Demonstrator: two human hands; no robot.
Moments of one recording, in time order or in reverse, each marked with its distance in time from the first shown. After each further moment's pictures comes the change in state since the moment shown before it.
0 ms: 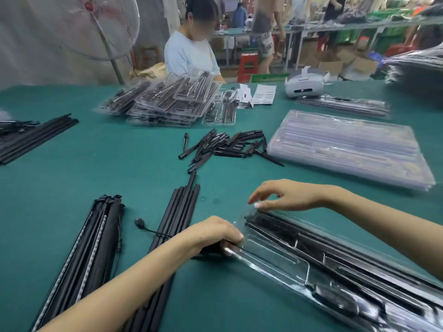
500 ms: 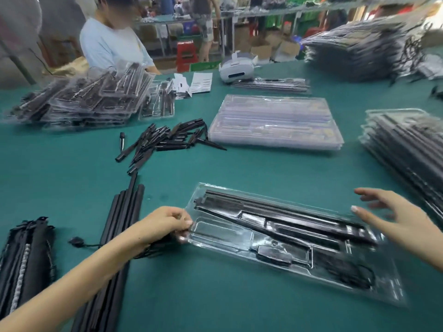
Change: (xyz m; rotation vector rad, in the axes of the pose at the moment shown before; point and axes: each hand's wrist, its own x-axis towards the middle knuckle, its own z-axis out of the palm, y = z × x) left_hand 0.012 0.001 -0.006 0.210 -0.024 0.098; right_hand -0.248 0.062 0.087 0.234 0.886 0.749
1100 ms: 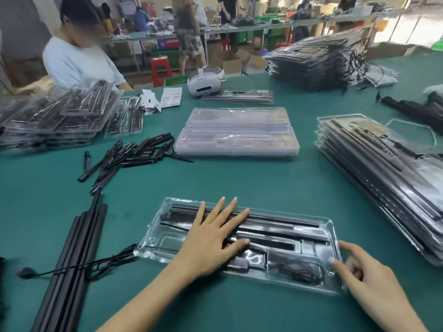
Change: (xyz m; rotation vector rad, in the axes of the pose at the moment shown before) left_hand 0.033 0.049 0.133 1.001 0.170 0.624; right_hand -0.088 0.033 0.026 0.132 0.105 0.193
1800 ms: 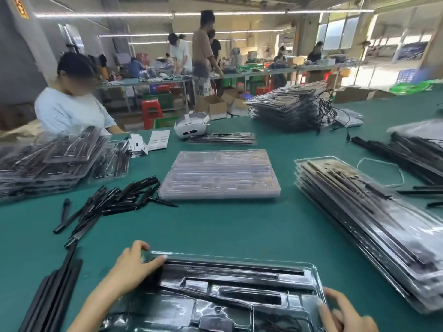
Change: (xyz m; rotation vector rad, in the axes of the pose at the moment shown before) left_hand 0.003 -0.112 -0.032 -0.399 -0.014 -0.674; right_hand 0.010 -0.004 0.029 -0.041 0.370 -0.074
